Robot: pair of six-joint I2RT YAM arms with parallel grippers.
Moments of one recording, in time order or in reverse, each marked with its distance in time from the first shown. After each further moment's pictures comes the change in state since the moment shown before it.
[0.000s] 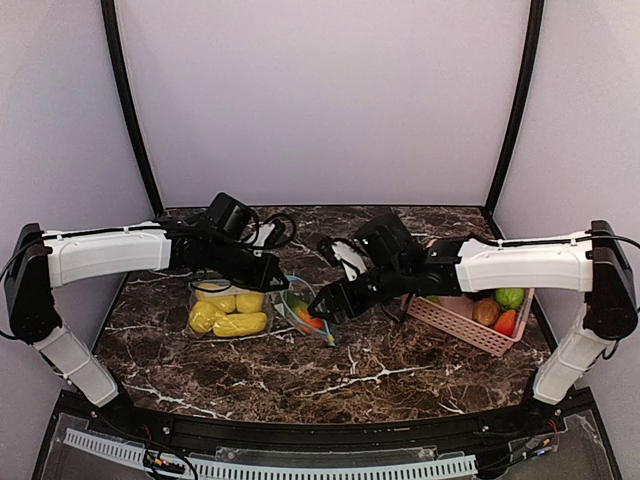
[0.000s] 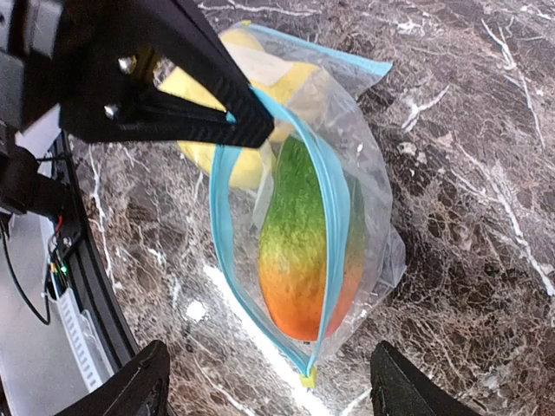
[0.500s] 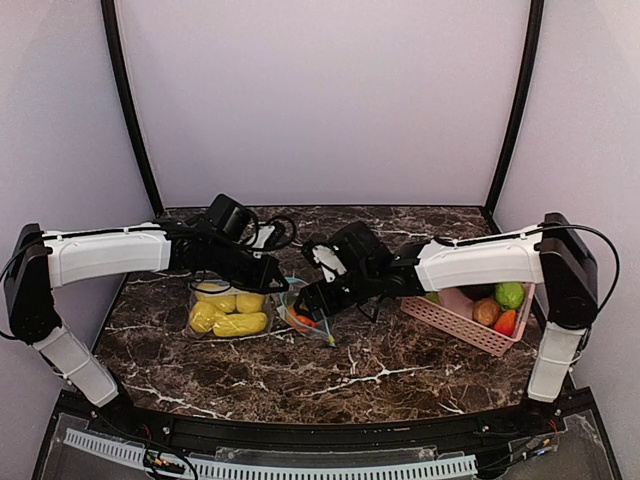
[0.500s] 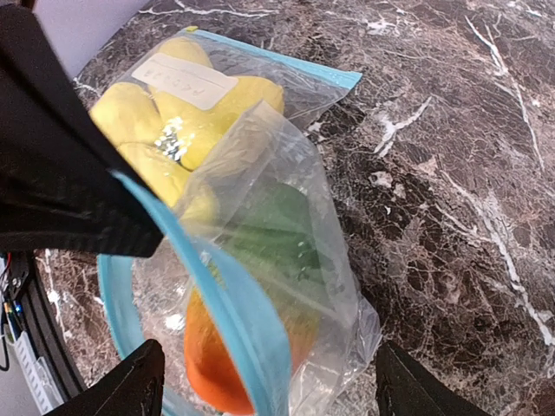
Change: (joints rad) left arm 0.000 -0.003 -0.010 0.000 0.020 0.002; right arm 0.000 0.198 0.127 0.056 0.094 -0.004
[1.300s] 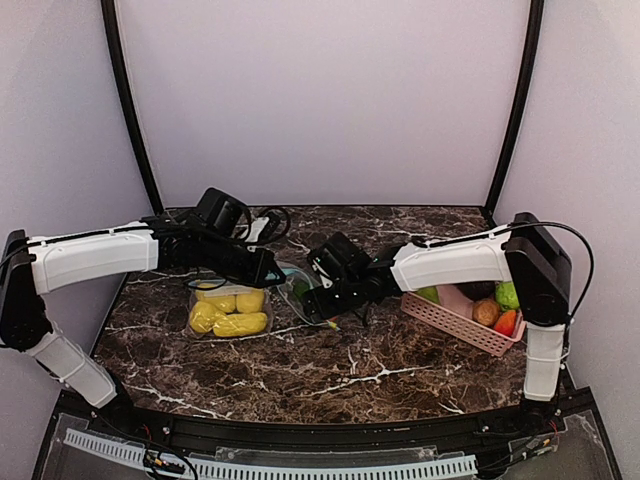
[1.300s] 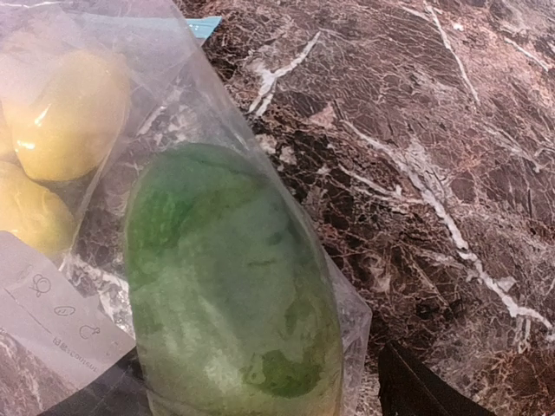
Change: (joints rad) left arm 0.000 -0.069 -0.005 -0.001 -0.026 0.000; right arm 0.004 0.164 0.127 -0.156 0.251 0.072
